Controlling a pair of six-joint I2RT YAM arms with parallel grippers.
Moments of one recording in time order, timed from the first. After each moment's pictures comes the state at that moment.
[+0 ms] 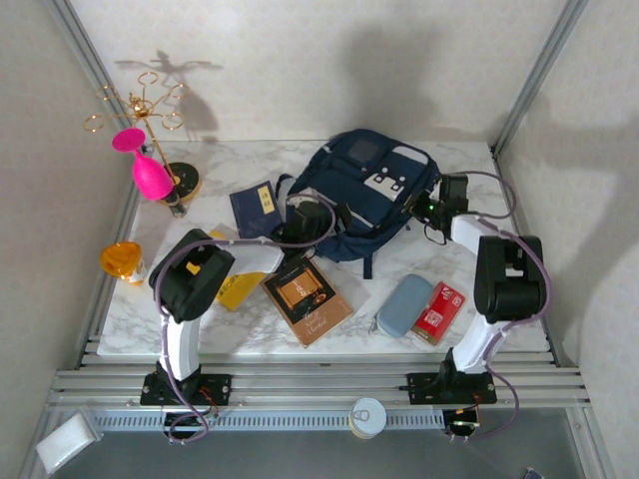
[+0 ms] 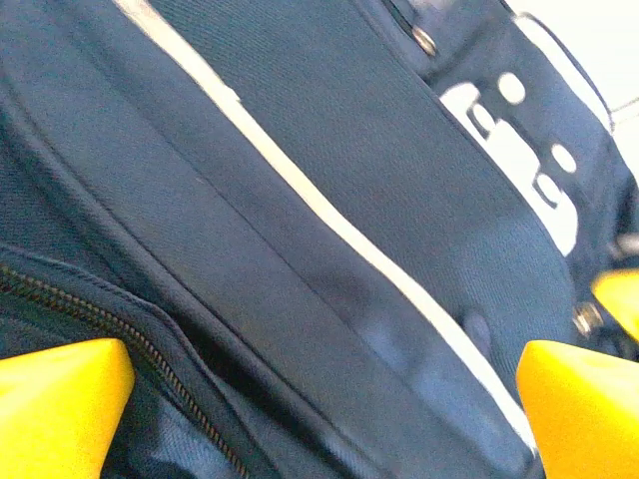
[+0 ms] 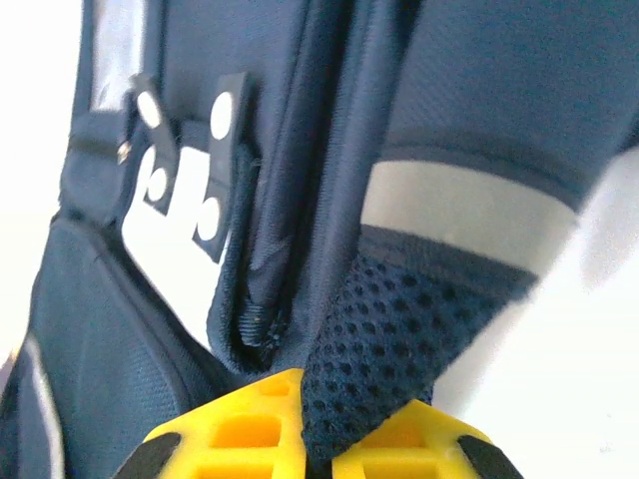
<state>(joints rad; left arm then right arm) -0.66 1.99 1.14 0.37 -0.16 -0.88 0.04 1.73 1.00 0.02 -0.34 0.64</state>
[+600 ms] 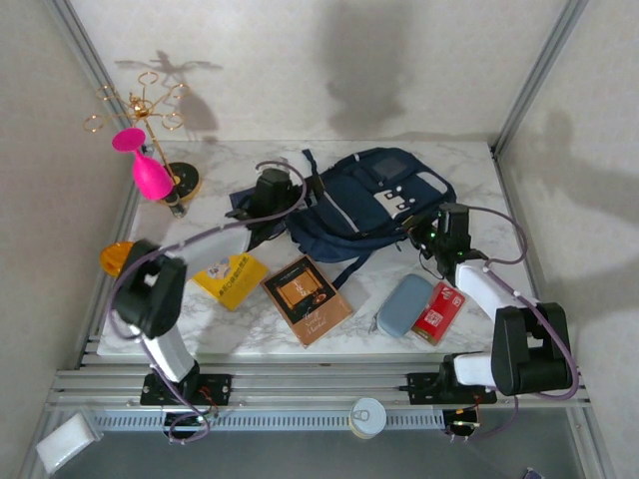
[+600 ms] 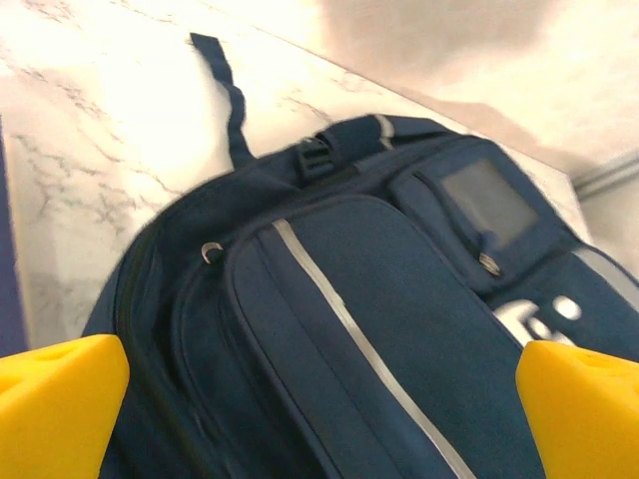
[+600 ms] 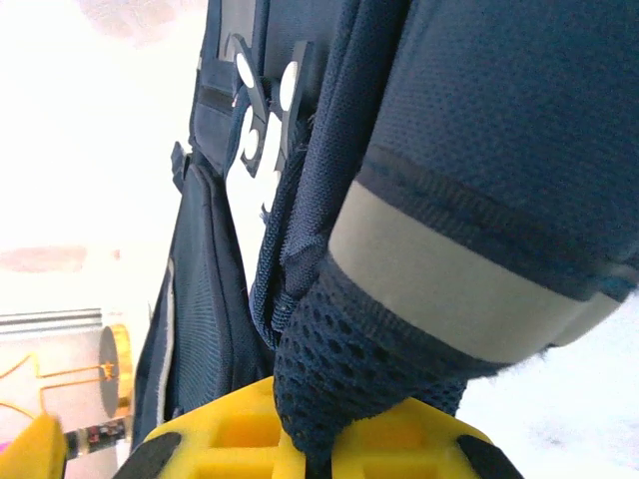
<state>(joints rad) -0.53 1.68 1.13 0.09 -0.11 -0.71 0.15 1.32 0.66 0.07 -0.26 1.04</state>
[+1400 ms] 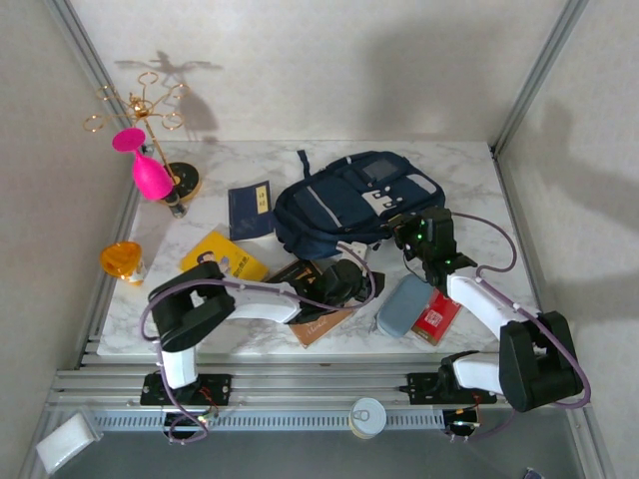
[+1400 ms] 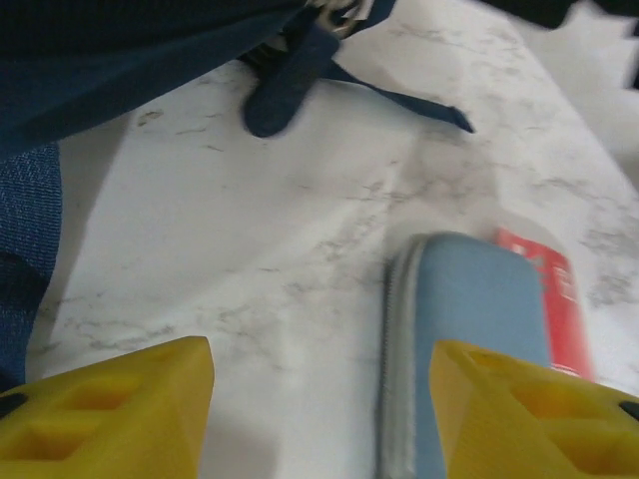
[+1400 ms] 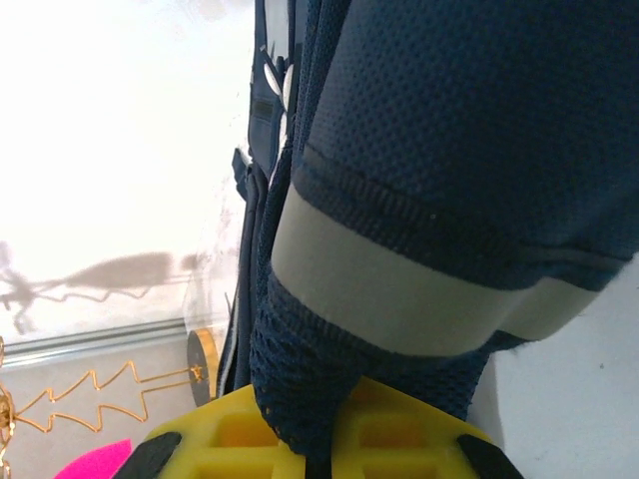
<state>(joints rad) -1.07 1.86 0.97 0.37 -0.27 -0.64 0.31 1.26 0.63 0.14 -0.14 1.29</state>
